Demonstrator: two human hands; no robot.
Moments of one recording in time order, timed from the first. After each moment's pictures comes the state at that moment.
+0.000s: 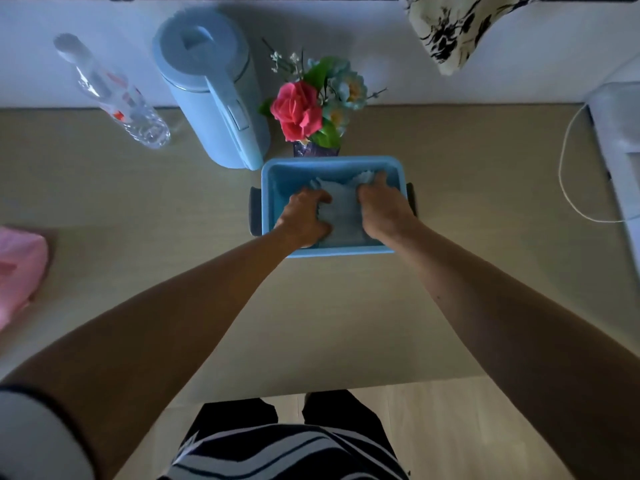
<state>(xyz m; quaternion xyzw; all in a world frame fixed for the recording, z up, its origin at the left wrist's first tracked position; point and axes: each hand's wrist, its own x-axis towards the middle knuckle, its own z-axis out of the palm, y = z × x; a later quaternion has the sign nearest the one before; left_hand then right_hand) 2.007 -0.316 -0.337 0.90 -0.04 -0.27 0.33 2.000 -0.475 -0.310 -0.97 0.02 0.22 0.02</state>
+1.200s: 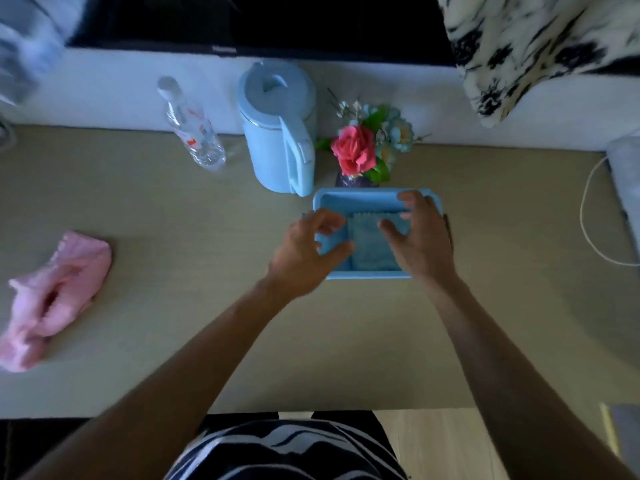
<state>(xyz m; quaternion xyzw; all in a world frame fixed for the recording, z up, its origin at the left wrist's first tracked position) 1.956 -0.233 -0.251 0.85 -0.04 -0.12 0.52 1.965 -0.438 -0.265 -0.94 0.09 -0.03 0.32</state>
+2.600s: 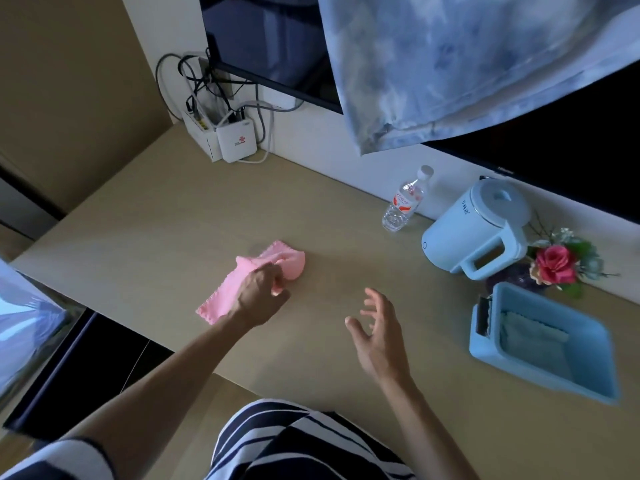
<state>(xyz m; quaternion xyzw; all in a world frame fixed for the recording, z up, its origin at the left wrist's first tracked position) 1.860 0.176 -0.343 0.93 0.11 0.03 0.35 1.855 -0.080 -0.290 -0.89 -0.05 0.08 0.45</state>
